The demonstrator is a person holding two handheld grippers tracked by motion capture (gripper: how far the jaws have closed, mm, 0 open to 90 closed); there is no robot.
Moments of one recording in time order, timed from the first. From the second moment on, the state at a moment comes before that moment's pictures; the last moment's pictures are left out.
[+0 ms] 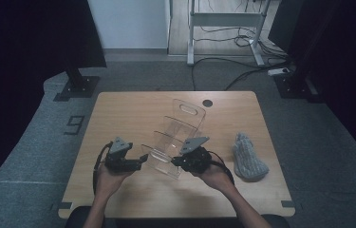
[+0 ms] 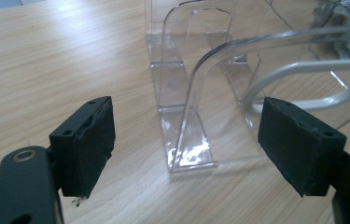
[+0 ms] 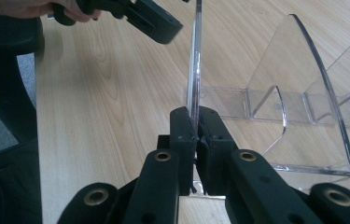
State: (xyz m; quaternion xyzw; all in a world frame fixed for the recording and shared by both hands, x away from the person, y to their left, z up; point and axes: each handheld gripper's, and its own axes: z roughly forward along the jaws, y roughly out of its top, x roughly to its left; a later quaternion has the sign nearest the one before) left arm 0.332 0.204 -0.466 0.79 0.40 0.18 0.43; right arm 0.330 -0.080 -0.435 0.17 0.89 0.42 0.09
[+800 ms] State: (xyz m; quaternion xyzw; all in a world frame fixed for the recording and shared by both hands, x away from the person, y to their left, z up) left arm 0.336 0.183 -0.469 0.80 0.38 0.22 0.41; right arm 0.326 -0.069 -0.433 0.18 0.89 0.42 0.07
